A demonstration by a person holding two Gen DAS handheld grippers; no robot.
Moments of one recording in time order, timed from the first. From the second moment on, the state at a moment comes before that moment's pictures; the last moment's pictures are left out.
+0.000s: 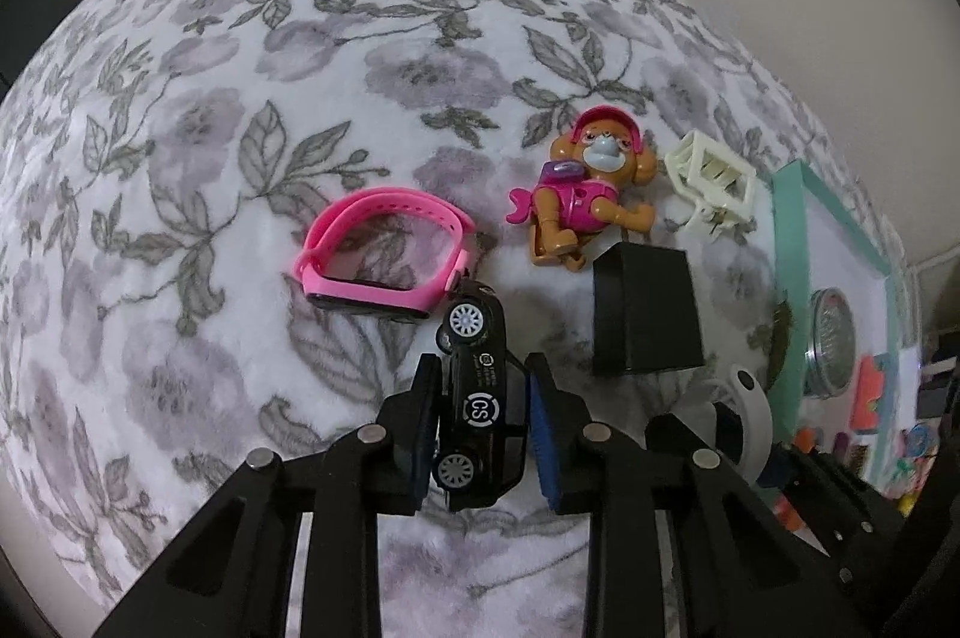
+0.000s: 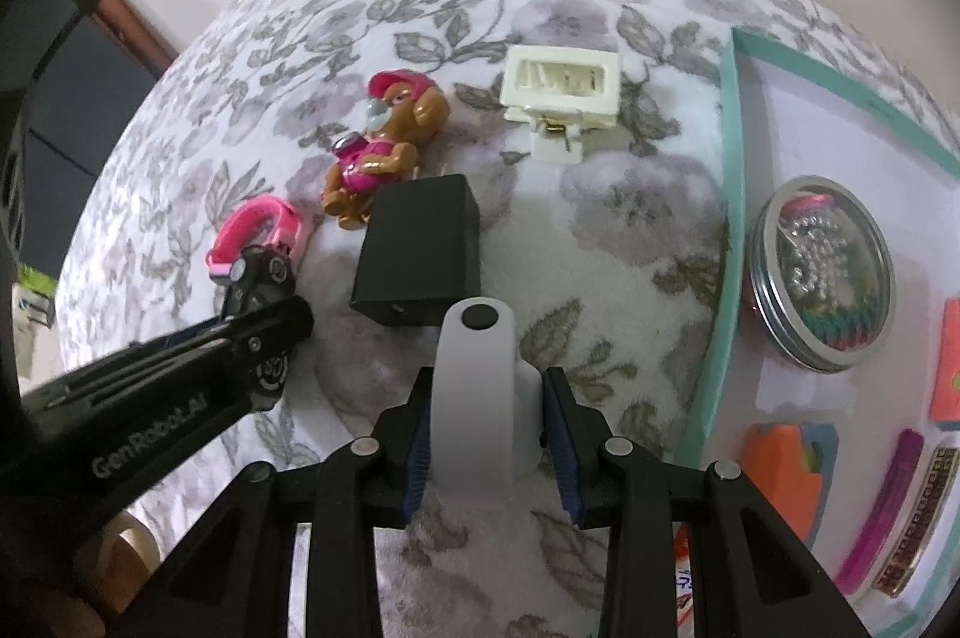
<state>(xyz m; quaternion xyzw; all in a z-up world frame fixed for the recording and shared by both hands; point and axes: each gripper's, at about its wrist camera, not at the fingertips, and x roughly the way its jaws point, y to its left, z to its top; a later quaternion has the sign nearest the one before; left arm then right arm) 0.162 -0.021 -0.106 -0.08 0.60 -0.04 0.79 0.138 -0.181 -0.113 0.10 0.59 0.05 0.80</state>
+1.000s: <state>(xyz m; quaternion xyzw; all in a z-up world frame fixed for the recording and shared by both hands) 0.130 -0.124 0.028 -0.09 0.45 -0.20 0.86 0.111 -0.288 0.016 0.11 0.45 -0.06 0.88</state>
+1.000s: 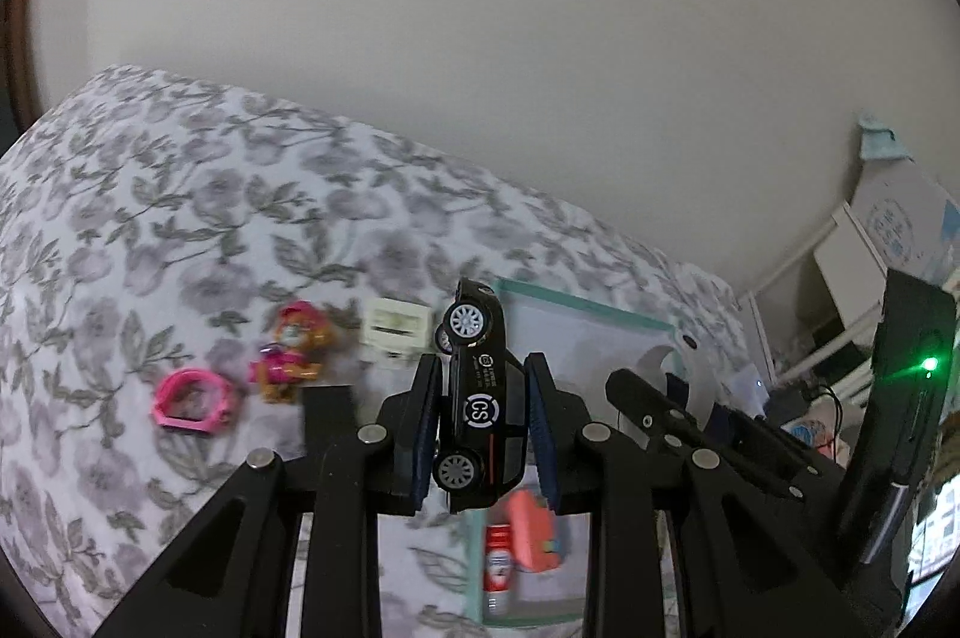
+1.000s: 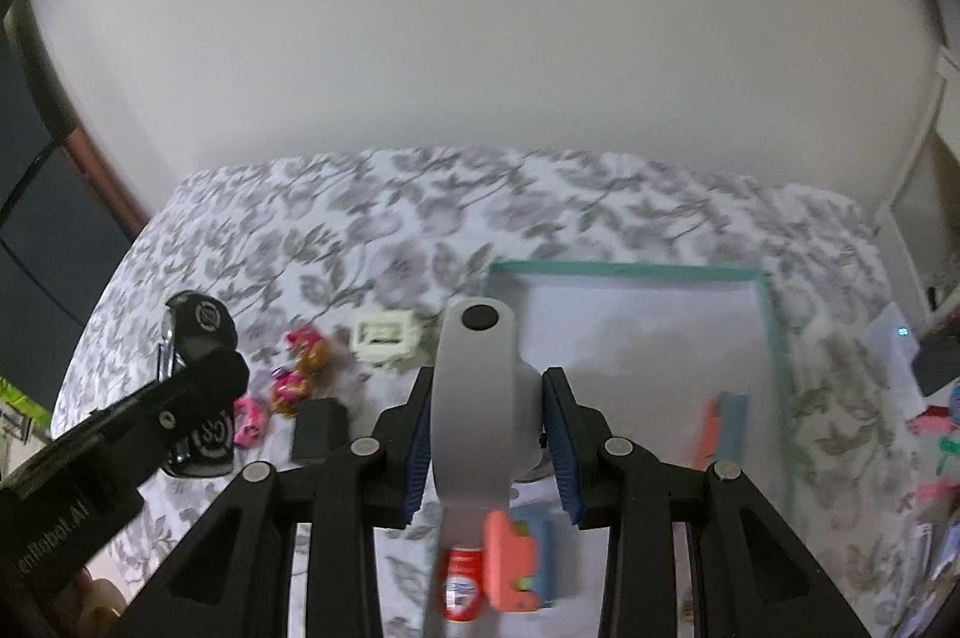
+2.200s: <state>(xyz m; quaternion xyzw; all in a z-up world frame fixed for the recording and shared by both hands) 0.119 -0.235 -0.066 -0.05 0.57 -0.24 0.79 0.082 -0.380 -0.045 0.14 0.52 -0.16 0.83</state>
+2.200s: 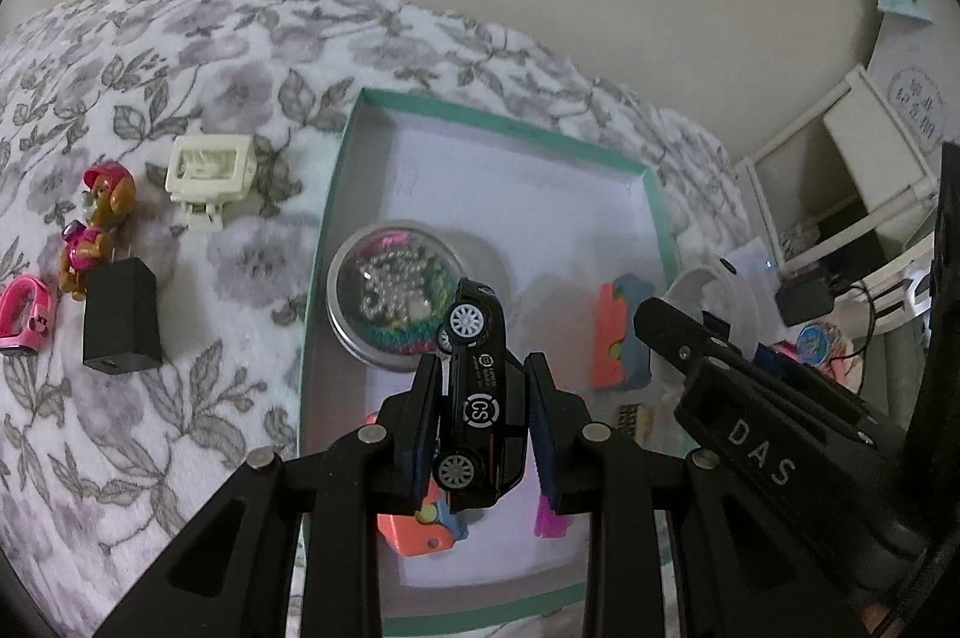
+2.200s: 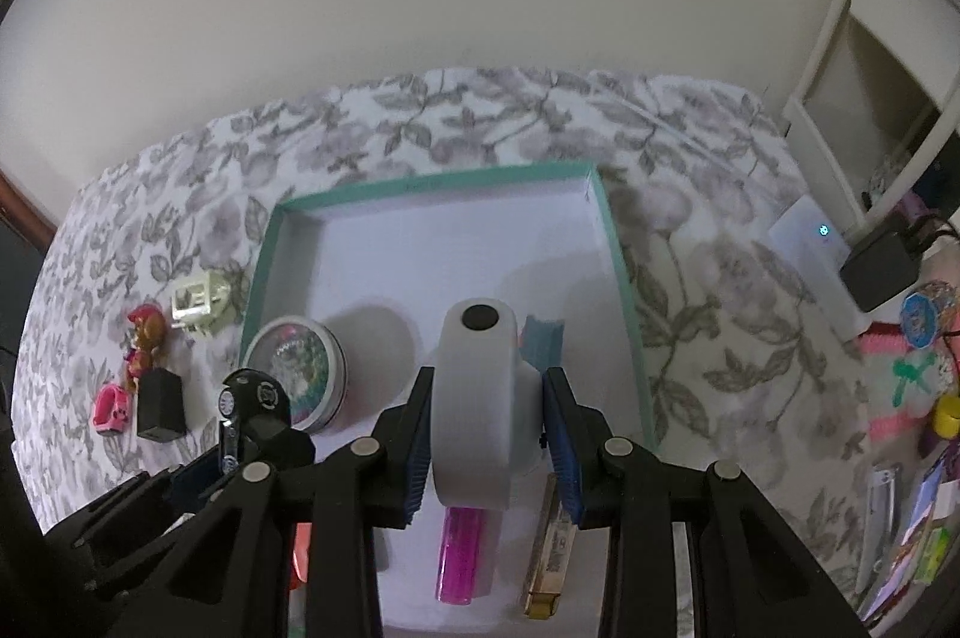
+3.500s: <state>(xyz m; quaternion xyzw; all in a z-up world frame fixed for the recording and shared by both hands) 0.117 -0.244 -0.086 -0.03 0.60 -0.24 0.76 0.082 -0.382 -0.056 0.13 0.54 -0.17 0.81</state>
